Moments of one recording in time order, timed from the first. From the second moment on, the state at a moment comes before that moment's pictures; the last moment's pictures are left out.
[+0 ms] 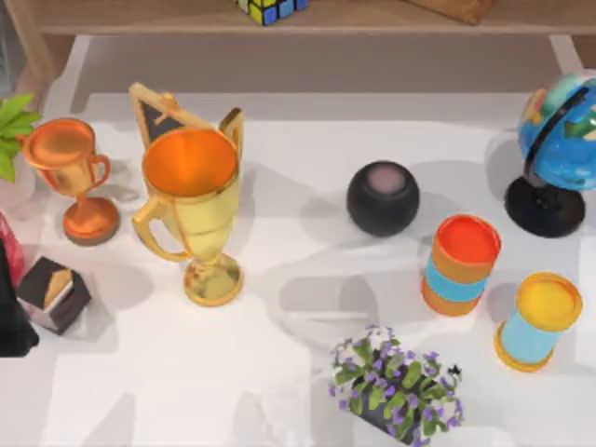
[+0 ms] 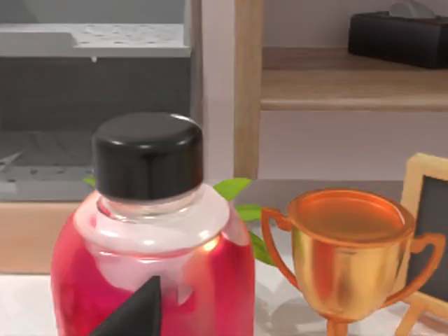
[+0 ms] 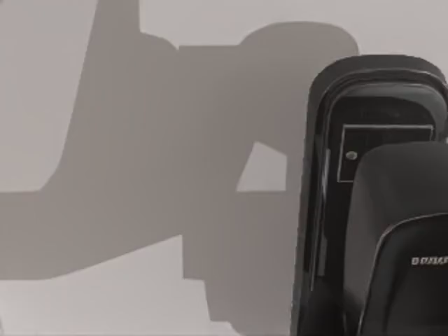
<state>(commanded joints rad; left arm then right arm) 0.00 0.00 0.00 0.00 0.00 0.00 -0.37 2.80 2.90 -1.70 0.03 -0.35</state>
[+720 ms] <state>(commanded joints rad) 0.00 0.00 0.00 0.00 0.00 0.00 -0.38 2.84 2.98 -1.71 -0.04 -0.40</state>
